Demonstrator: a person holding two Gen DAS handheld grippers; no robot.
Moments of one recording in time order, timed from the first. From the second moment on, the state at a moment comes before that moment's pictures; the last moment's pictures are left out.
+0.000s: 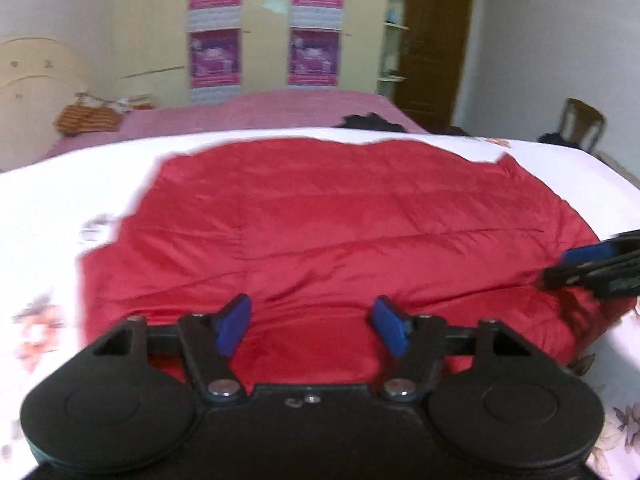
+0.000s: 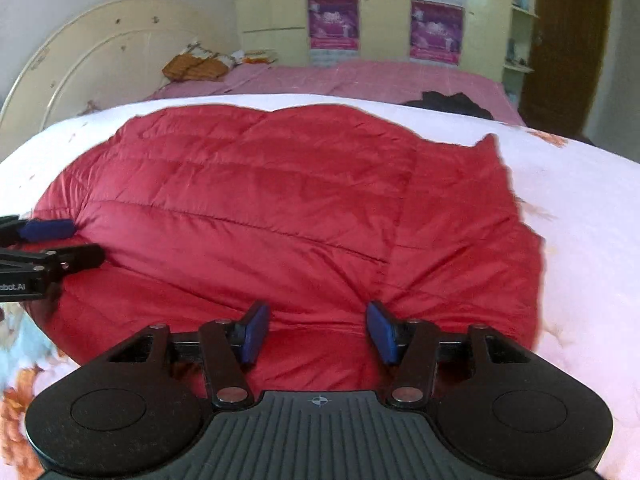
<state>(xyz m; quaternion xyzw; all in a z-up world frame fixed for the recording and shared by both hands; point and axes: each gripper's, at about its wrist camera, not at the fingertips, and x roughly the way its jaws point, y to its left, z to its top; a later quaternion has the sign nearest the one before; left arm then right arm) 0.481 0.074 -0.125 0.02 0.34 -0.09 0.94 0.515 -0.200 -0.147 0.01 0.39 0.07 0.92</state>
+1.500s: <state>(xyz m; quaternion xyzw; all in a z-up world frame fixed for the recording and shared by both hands) 0.426 0.202 -0.169 -0.44 0.31 0.00 0.84 0.413 -0.309 -0.186 0.49 0.31 -0.01 0.81</state>
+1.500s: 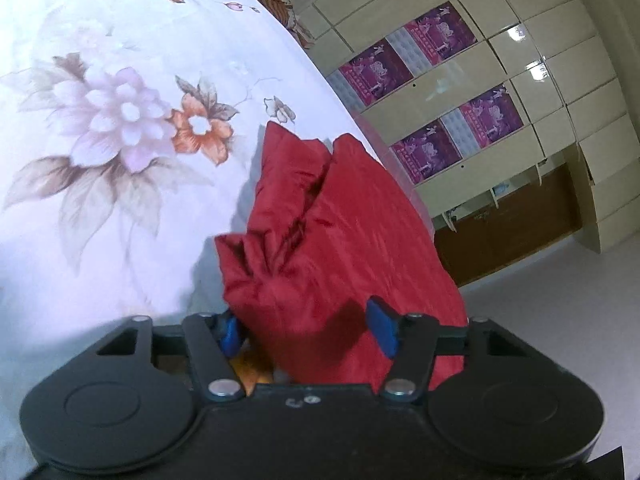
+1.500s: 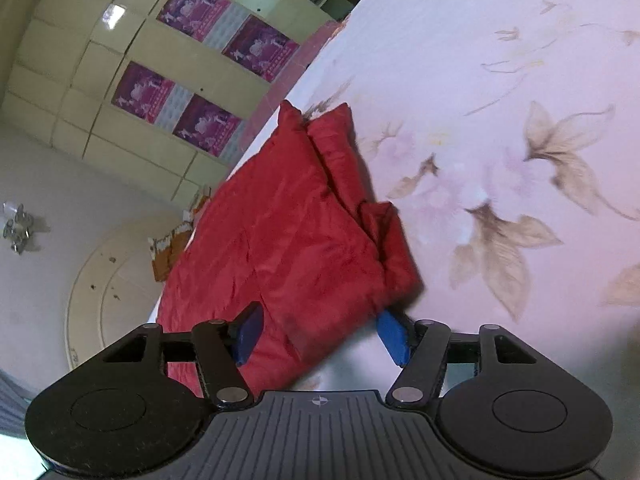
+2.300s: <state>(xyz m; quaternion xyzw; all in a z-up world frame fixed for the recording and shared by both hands) 0.419 0.180 -0.143 -0.37 0.34 -0.03 0.86 0.410 -0.306 -0.162 0.42 0.33 0.02 0.85</state>
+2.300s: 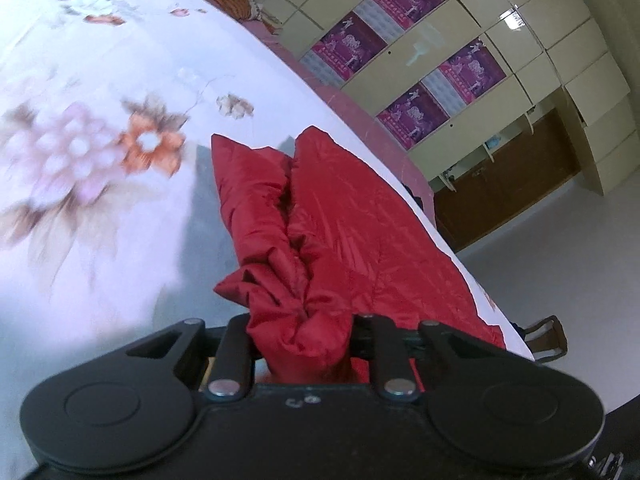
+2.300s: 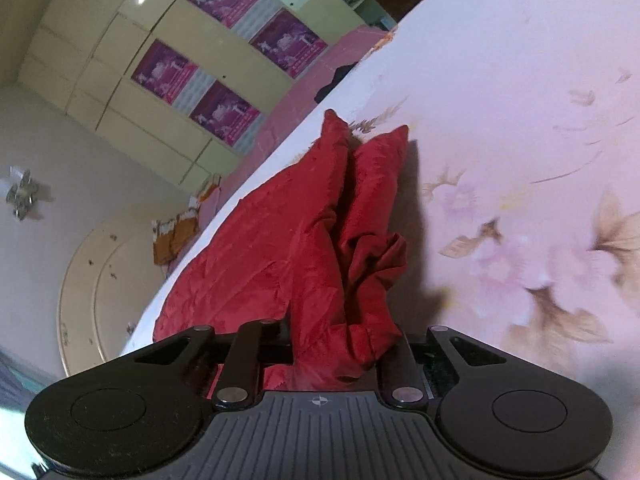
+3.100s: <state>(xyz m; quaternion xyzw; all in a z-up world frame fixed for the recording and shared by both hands) 0.238 0.134 -0.131 -0.36 0.35 -0.01 0.87 0.229 -0.336 -0.148 0.41 0.36 0.03 0.84</state>
